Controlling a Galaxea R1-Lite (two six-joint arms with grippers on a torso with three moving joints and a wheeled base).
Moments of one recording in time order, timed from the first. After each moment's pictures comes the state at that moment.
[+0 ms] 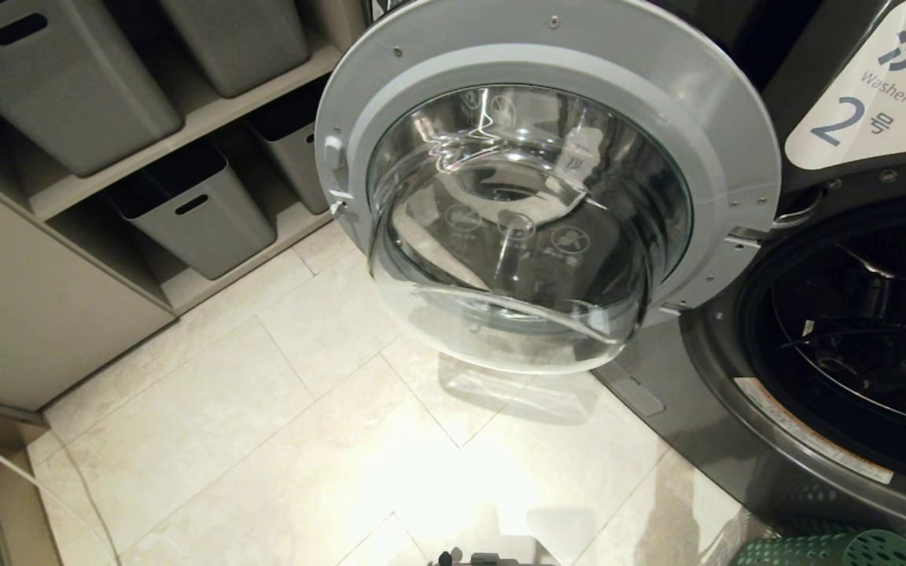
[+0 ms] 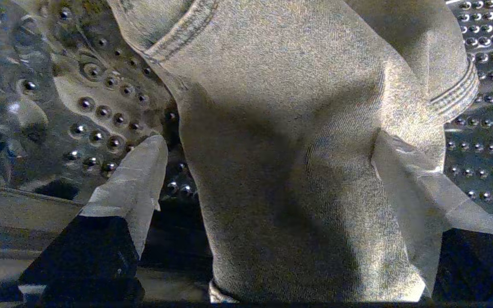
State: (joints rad) left arm 0.00 0.00 0.00 -0.01 0.00 -0.03; right arm -0.40 2.49 -1.61 -0.56 -0.32 -0.01
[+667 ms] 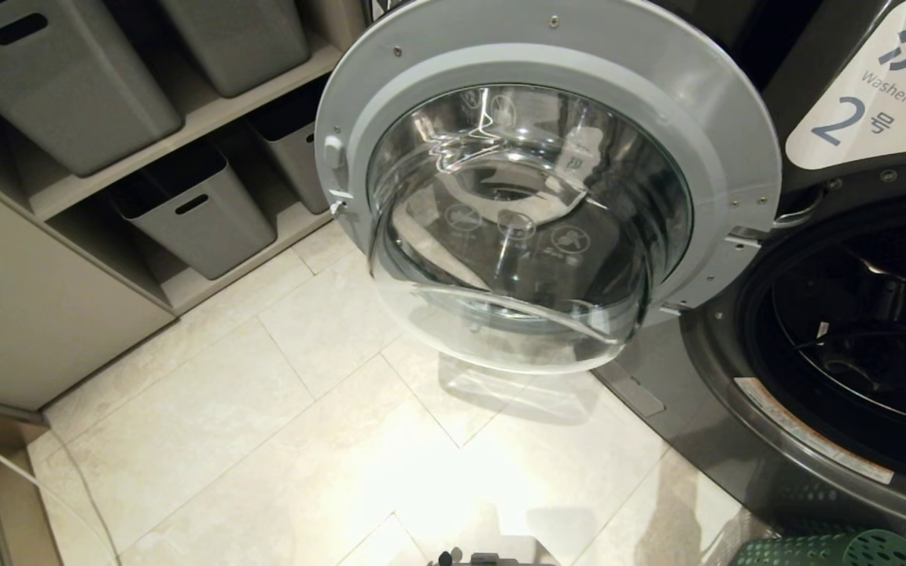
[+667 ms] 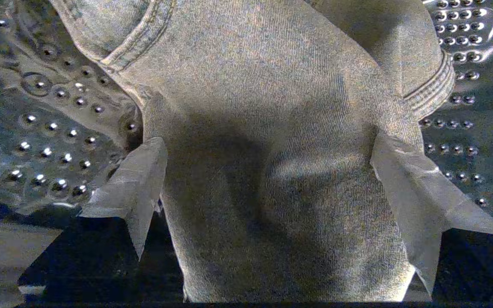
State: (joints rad) left arm 0.00 0.00 0.00 -0.01 0.00 -0.03; right arm -0.45 2.52 -1.65 -0.55 -0.31 -0.01
